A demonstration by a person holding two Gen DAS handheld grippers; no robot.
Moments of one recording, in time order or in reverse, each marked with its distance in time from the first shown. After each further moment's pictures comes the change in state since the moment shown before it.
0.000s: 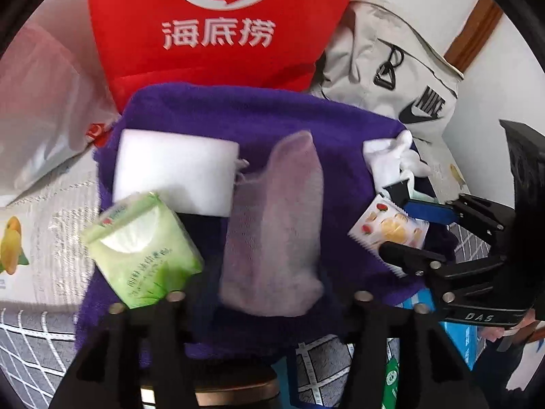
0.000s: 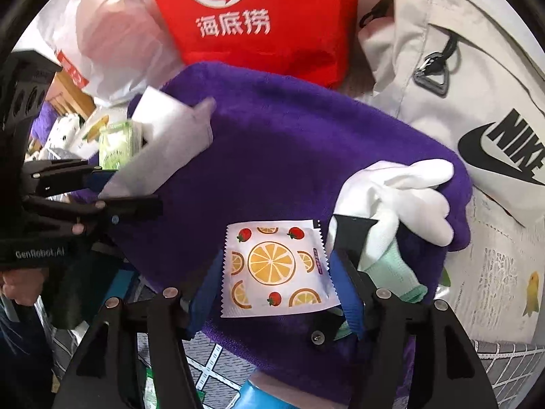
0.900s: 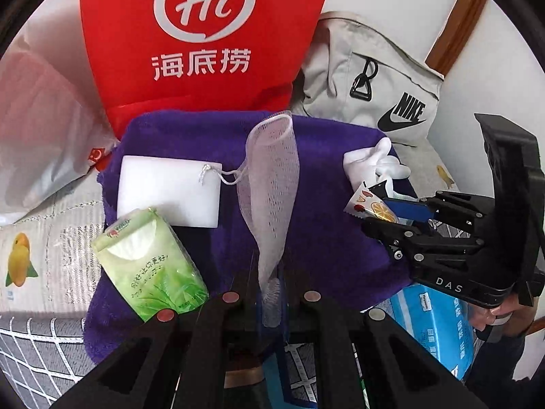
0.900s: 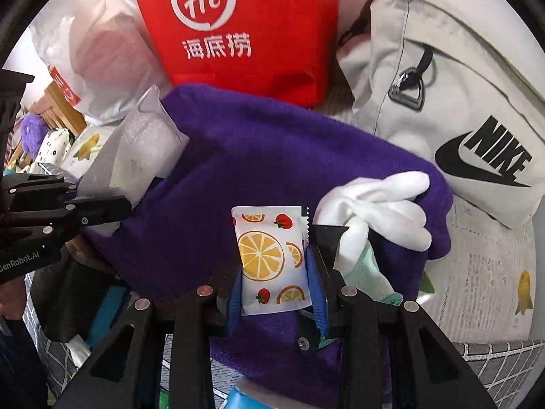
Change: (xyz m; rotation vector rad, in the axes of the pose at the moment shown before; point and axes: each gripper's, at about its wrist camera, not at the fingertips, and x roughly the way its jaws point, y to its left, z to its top) left arm -0.017 -0.014 -0.005 0.058 -0.050 -0.014; right arm -0.014 -0.009 -0.002 0.024 -0.053 -0.058
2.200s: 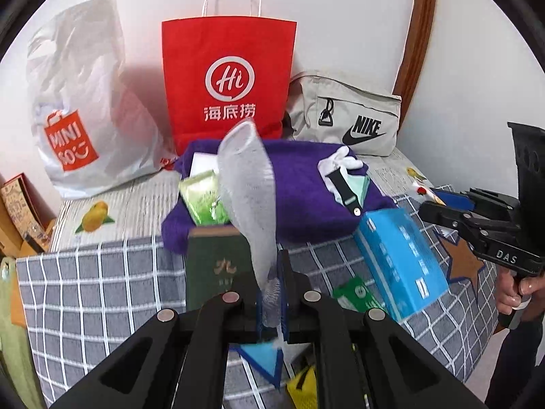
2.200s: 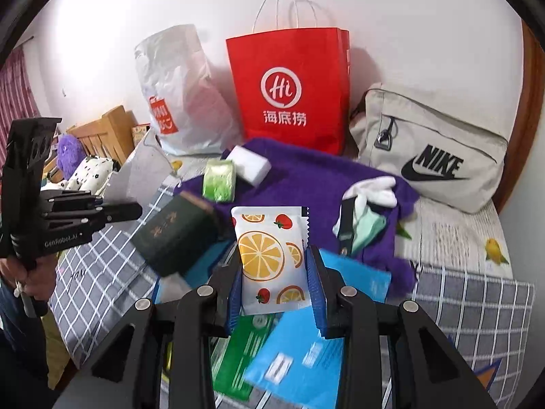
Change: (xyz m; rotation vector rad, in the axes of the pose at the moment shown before) left arm -0.143 -0.026 -0.110 0.045 -0.251 0.098; right arm -0.159 0.055 -0.111 -0.030 -0.317 0.065
